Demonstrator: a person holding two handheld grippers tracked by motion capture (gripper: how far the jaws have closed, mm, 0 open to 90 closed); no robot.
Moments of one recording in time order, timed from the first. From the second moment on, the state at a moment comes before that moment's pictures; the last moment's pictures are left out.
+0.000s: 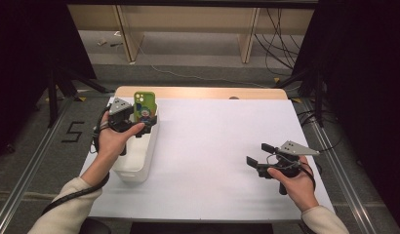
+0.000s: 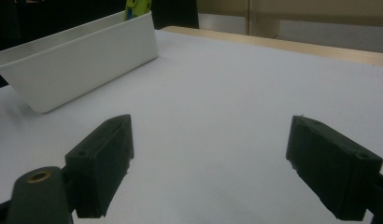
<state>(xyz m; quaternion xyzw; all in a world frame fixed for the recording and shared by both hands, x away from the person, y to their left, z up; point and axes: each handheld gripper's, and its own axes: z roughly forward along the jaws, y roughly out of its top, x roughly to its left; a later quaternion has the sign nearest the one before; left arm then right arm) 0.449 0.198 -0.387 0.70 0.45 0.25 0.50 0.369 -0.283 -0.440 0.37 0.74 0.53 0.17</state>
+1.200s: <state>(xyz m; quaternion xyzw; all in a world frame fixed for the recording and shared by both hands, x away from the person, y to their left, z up) 0.408 0.183 -0.388 0.72 0.38 0.22 0.54 0.369 -0.284 -0.439 0.37 0.74 0.54 0.17</state>
